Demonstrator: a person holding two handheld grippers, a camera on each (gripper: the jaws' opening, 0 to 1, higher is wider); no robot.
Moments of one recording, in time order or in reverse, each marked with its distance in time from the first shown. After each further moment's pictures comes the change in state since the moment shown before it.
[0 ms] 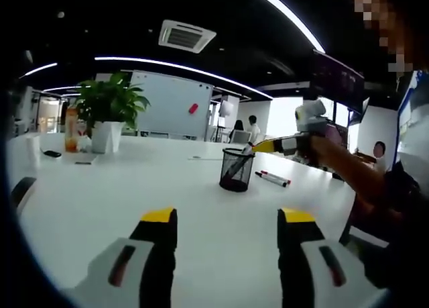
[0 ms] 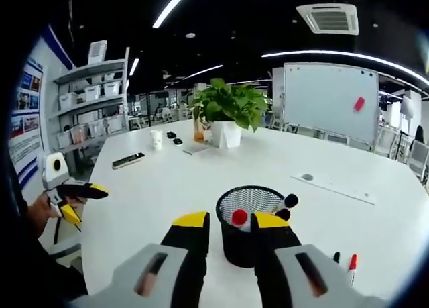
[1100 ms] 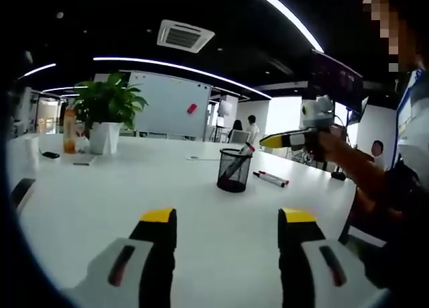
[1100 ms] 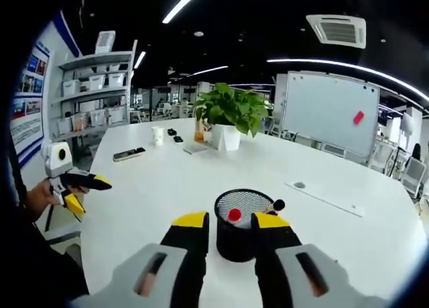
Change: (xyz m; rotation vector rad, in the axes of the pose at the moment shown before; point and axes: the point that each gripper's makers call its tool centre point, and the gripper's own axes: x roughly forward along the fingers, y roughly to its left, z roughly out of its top) left arm 0.001 -0.003 0.002 0.005 0.002 -0.008; right arm -0.030 0.001 0.010 -0.086 -0.008 -0.018
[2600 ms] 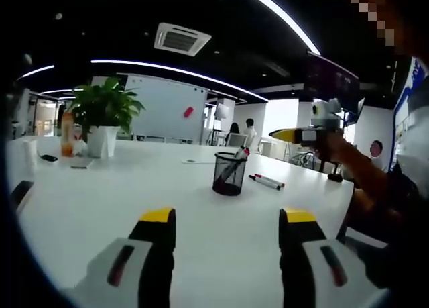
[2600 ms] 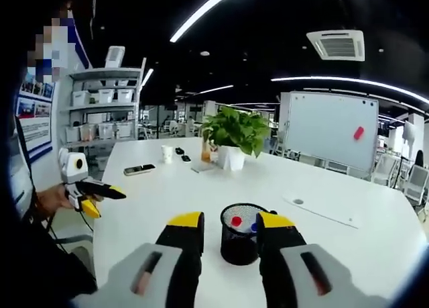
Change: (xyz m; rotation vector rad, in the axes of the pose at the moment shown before) left arm -0.003 -0.010 0.004 0.009 -0.022 -0.017; right arm -0.041 0.003 0.021 -0.030 -0.122 0.021
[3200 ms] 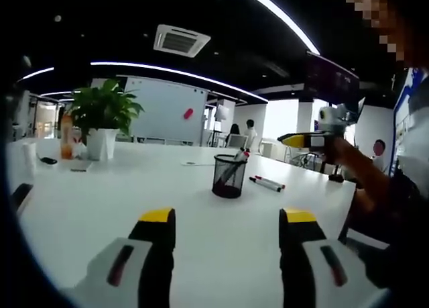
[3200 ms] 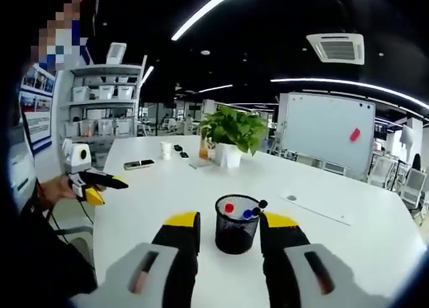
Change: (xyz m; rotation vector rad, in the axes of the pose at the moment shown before) left arm 0.004 -0.002 0.004 0.008 -0.009 0.005; right arm -0.021 -0.006 -0.011 -0.010 -0.001 0.006
